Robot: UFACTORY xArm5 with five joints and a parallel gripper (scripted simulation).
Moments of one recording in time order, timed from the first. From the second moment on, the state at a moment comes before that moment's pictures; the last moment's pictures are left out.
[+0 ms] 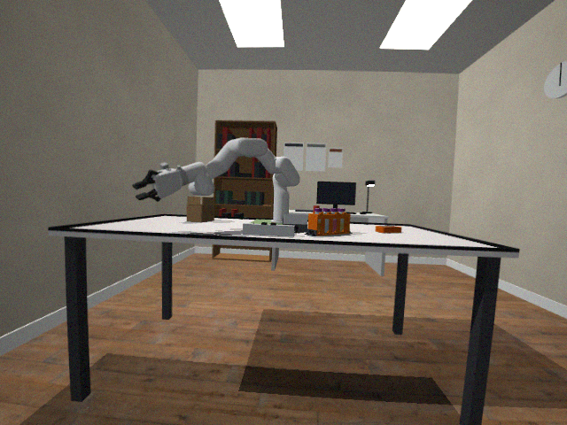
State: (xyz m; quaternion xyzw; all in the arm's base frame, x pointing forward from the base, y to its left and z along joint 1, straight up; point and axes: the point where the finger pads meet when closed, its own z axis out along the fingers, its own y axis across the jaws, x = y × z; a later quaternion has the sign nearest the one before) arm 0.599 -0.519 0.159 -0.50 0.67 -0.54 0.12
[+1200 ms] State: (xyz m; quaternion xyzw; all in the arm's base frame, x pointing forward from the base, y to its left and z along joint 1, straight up) arm 0.624 -0.472 0.173 -0.58 0.64 -0.50 0.10
